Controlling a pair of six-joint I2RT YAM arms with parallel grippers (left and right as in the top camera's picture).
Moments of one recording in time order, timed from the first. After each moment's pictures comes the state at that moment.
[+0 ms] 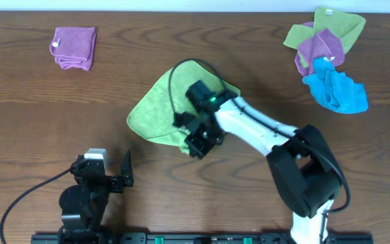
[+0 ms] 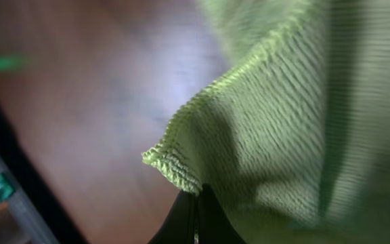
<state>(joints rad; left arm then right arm) 0.02 0.01 0.14 -0.47 0.15 -0.07 0.68 2.01 1.37 -0.94 -0.47 -0.19</state>
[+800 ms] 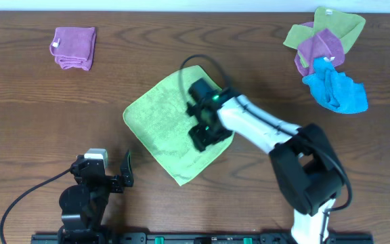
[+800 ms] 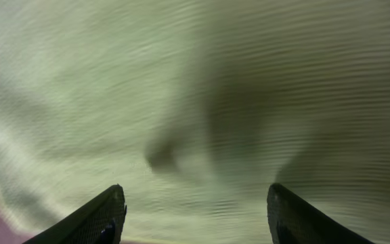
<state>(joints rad) 0.02 0.01 0.14 -0.47 0.15 -0.07 0.59 2.01 1.37 -0.88 -0.19 0.11</state>
